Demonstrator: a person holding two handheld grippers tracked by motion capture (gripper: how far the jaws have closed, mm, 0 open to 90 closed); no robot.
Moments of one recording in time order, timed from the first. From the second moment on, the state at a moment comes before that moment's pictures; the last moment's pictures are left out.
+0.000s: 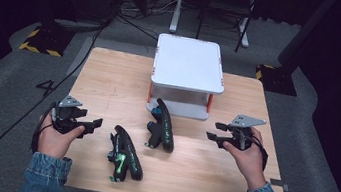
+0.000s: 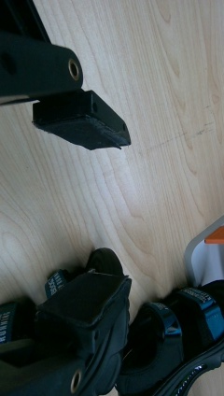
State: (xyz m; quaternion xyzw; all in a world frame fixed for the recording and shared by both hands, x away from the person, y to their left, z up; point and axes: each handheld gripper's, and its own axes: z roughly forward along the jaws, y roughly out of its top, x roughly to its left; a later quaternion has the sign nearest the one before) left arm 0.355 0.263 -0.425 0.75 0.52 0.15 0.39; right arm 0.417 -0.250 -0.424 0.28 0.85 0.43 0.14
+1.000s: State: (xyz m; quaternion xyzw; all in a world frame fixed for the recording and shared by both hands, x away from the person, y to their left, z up) left arm 0.342 0.267 -0.434 0.75 0.53 0.15 0.37; right arm 0.396 -0.130 -0.441 0.18 0.86 0.46 0.14
